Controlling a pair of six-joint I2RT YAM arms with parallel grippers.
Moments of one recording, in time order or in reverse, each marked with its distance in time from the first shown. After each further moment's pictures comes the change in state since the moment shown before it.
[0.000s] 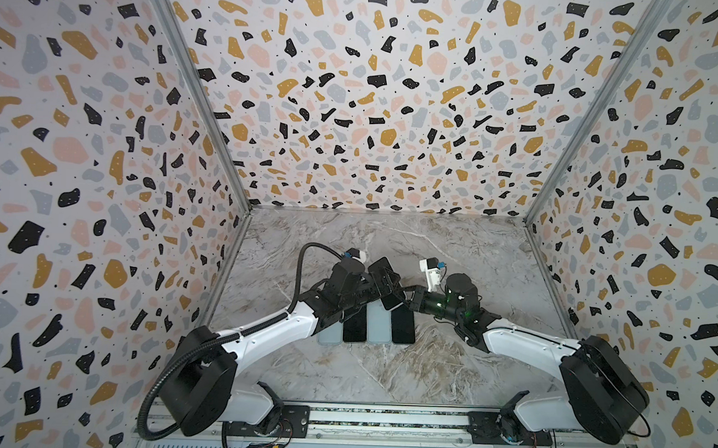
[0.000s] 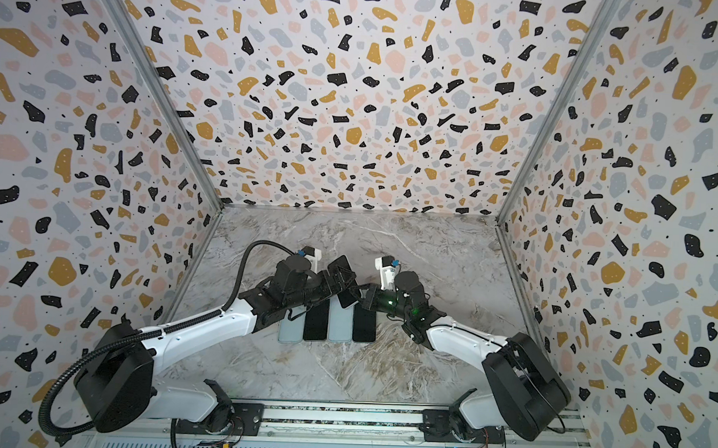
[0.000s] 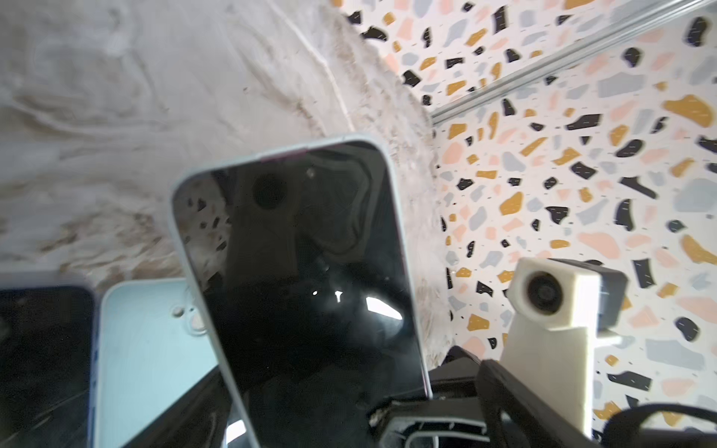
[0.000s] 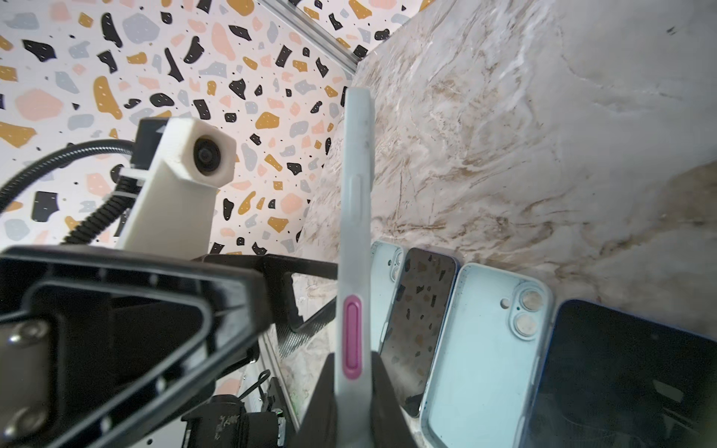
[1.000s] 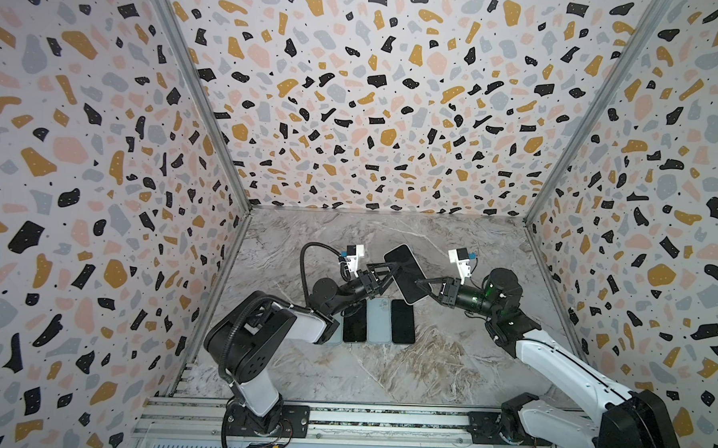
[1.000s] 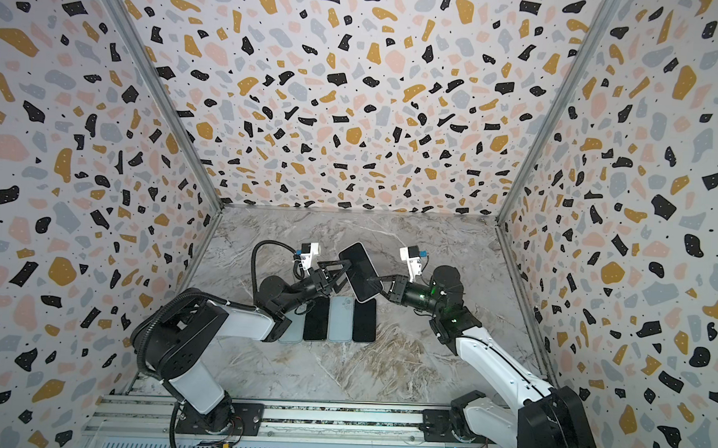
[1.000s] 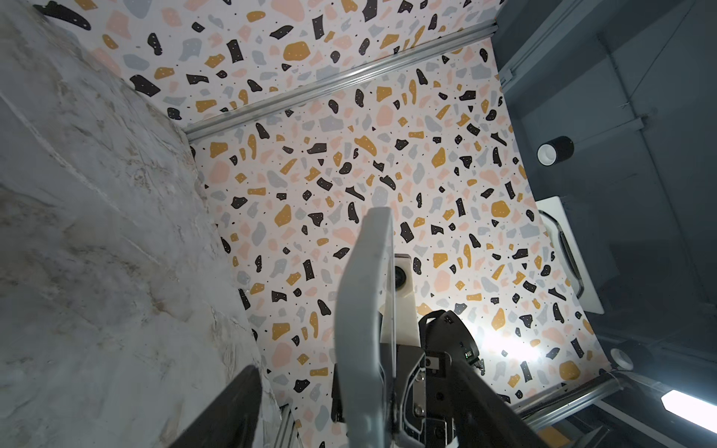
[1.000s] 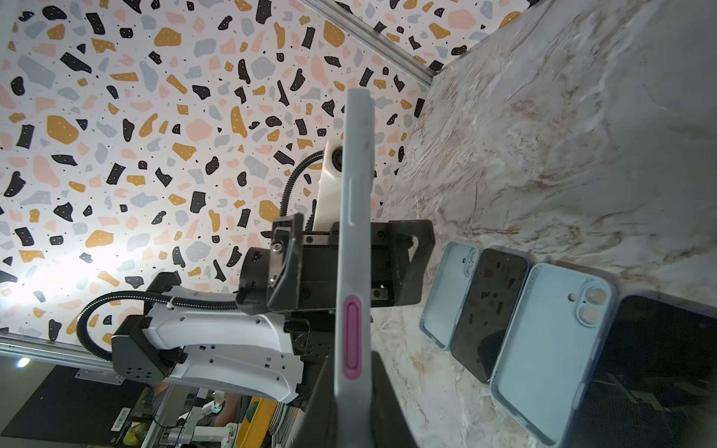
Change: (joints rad) left arm 0.103 0.360 -0.233 1.333 0.347 -0.423; right arm -0.195 -0.248 -0.016 -0.066 -0.317 0.115
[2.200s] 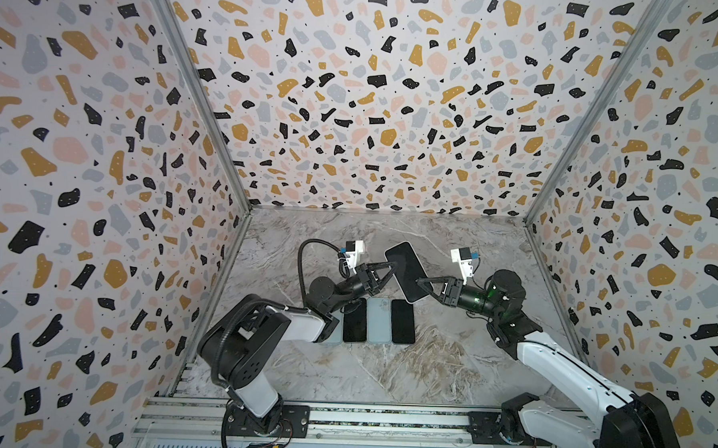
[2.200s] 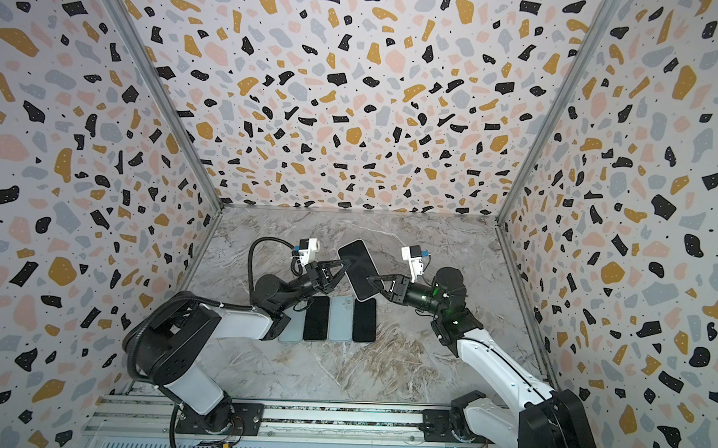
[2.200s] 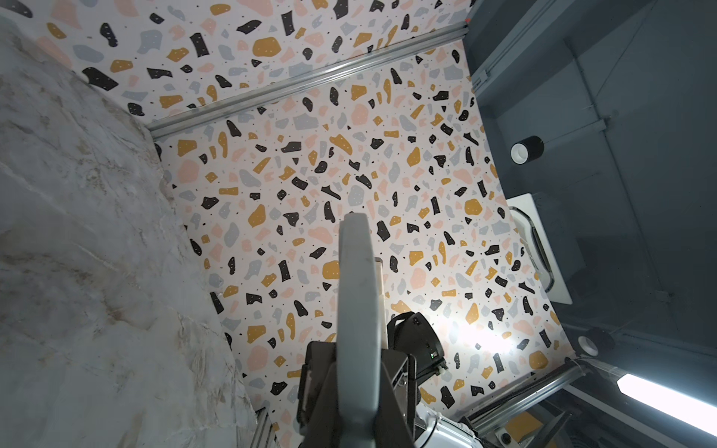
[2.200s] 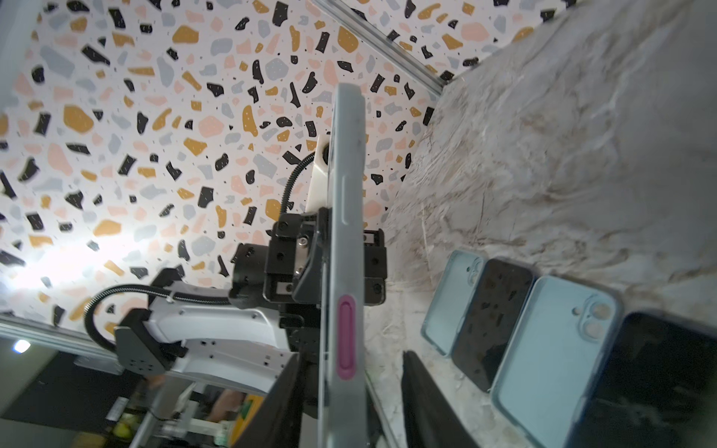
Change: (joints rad) left arm 0.000 -0.106 0.014 -0.005 0.013 -0.026; right arm -0.006 -0.031 -0.016 0.054 -0.010 -0.021
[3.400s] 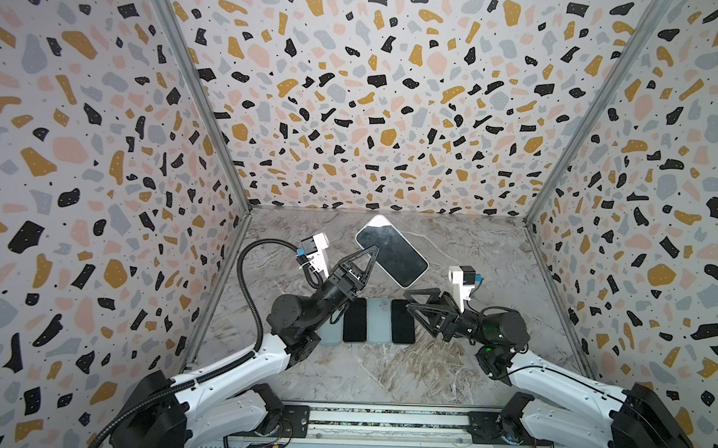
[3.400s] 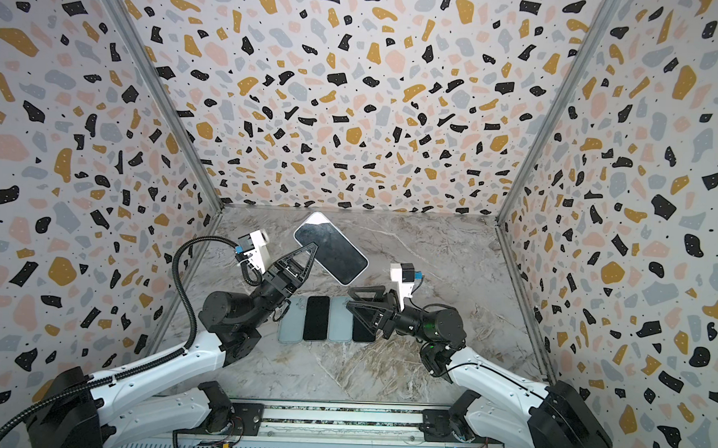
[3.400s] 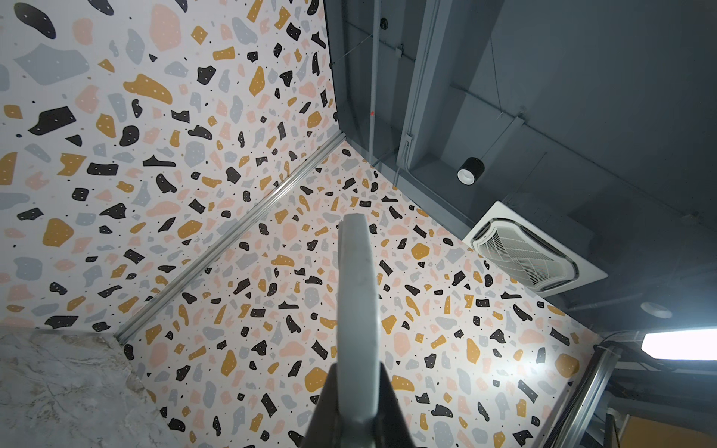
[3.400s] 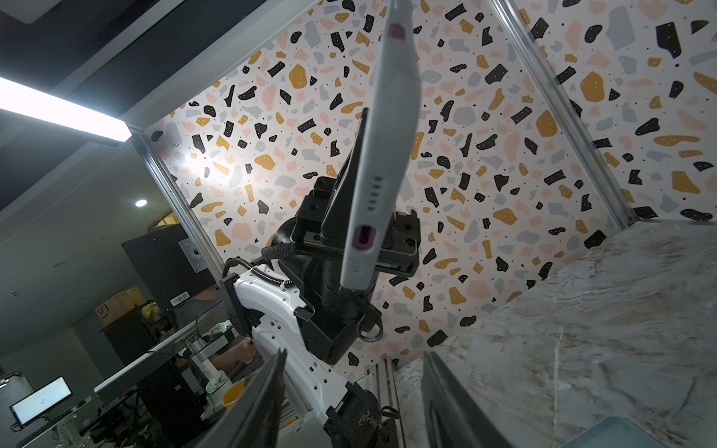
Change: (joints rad) left arm -0.165 -0.546 -0.001 -0.336 -0.406 0.420; right arm 0.337 -0.013 -0.156 0.697 0.189 -0.087
